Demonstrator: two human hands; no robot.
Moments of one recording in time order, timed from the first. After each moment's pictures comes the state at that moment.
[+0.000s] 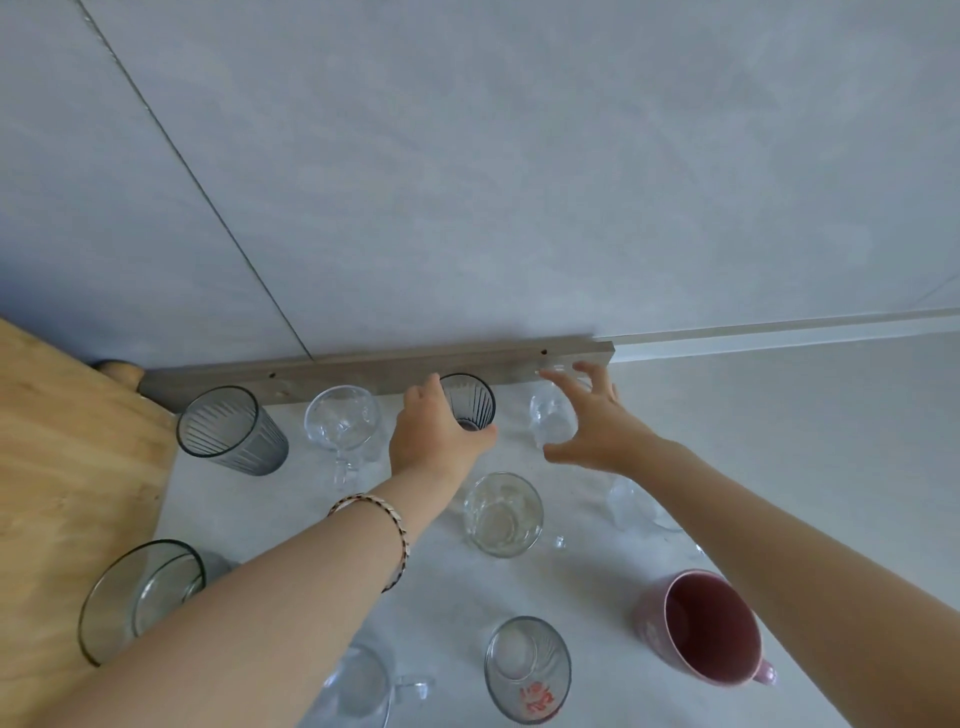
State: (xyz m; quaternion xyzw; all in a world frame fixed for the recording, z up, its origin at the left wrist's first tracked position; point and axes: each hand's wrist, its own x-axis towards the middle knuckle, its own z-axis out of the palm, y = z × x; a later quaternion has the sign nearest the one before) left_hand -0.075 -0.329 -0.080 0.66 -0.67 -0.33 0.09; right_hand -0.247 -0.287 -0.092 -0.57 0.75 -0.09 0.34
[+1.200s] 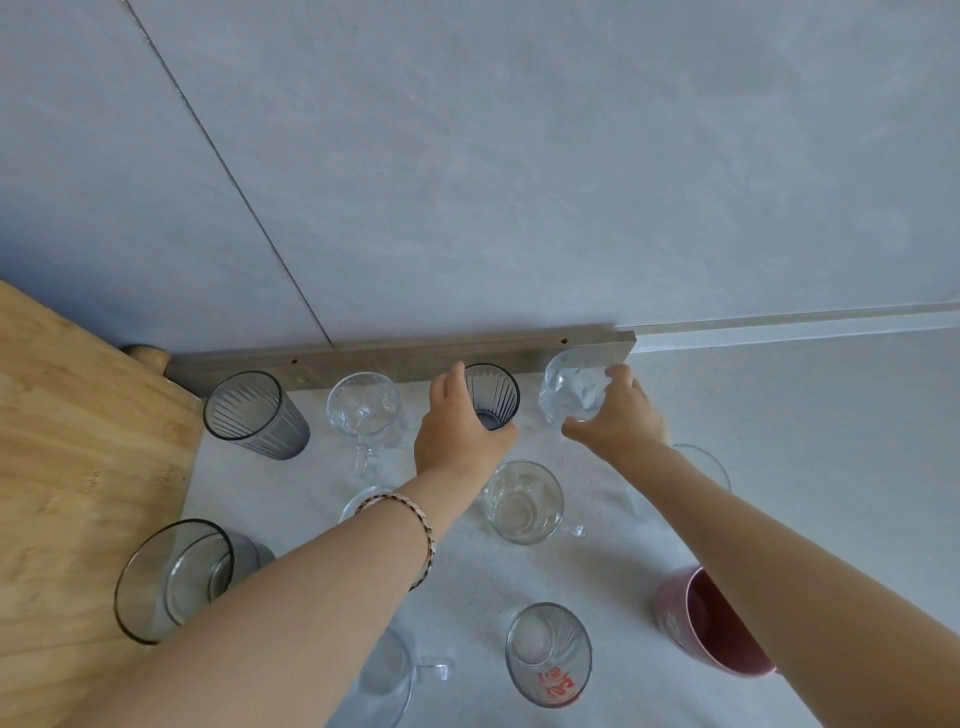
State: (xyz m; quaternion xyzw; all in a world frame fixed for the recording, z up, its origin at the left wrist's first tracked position) left_hand -0.068 -0.319 -0.086 0.63 -0.69 -0.35 0.12; right_hand -0.235 -0.289 -0.108 -0.42 0.86 -0.11 0.26
